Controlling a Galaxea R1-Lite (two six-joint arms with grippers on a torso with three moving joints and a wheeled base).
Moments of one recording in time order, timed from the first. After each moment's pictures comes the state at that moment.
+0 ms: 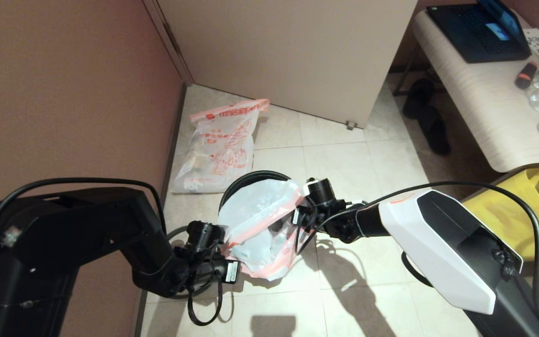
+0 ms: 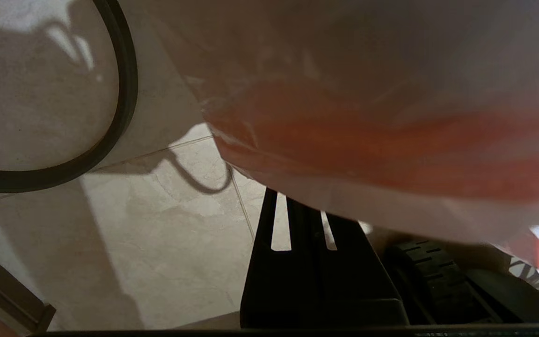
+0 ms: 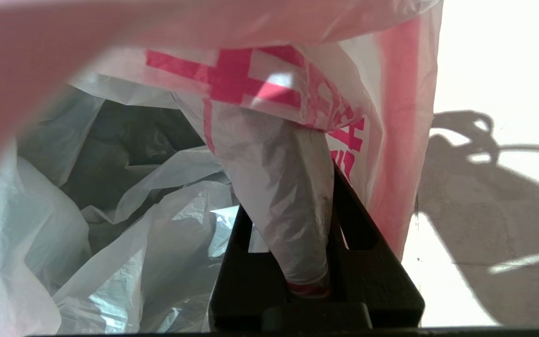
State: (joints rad) left arm -0.34 2.31 -0.83 -0.64 0.00 -0.12; right arm 0.57 2.64 -1.96 -0.12 -0.17 0.56
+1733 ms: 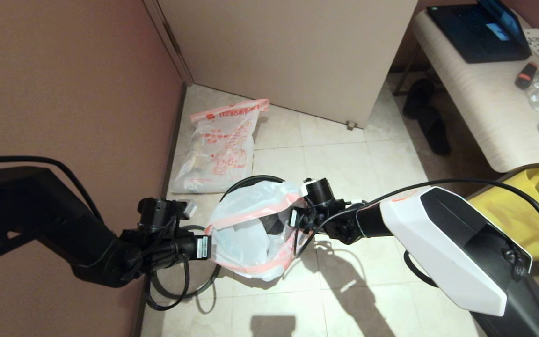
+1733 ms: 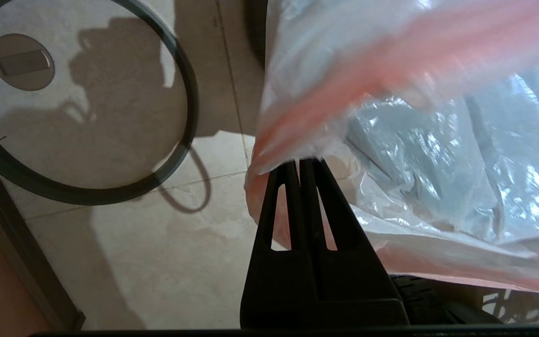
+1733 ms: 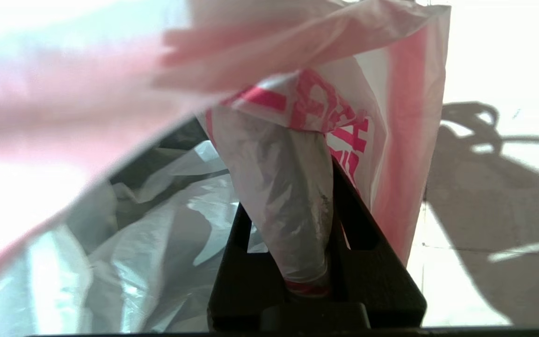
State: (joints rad) left arm -0.21 2.06 -0.73 -0.64 -0.05 -0.11; right arm 0.60 2.59 -1.91 -0.12 -0.14 0.55
